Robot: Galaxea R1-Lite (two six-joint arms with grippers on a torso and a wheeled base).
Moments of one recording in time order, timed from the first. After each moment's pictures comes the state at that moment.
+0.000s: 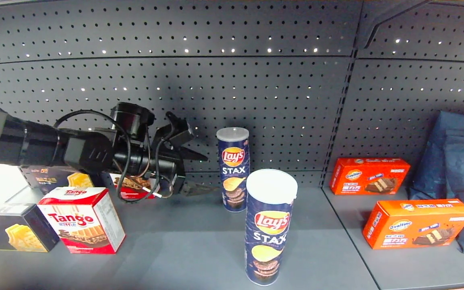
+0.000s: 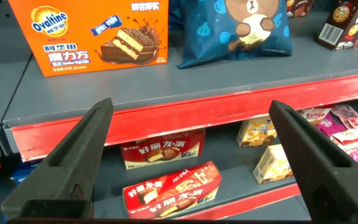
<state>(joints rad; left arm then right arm) -0.22 1.98 -1.32 0.02 -0.78 0.67 0.00 0.00 -0.10 0.16 -0.28 -0.04</state>
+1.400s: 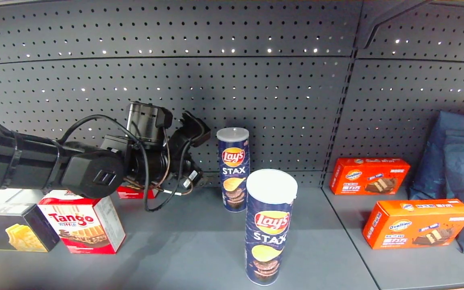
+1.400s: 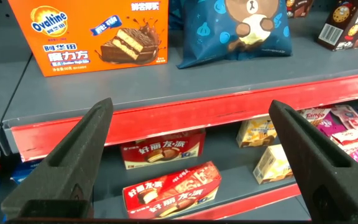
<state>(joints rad) -0.39 1.91 -1.19 -0.23 -0.01 0.50 0.00 0.00 -0.10 0.16 -0.28 -0.04</state>
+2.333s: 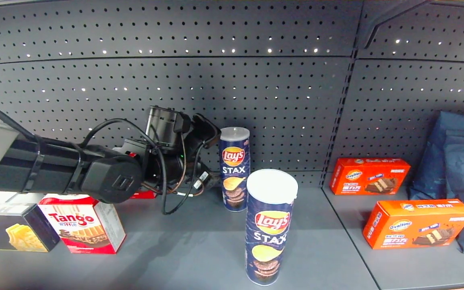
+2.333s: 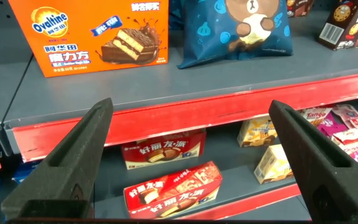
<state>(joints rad) -0.47 1.94 -1.21 -0.23 0.16 0.44 0.00 0.00 -0.10 0.16 -0.28 -0.03</state>
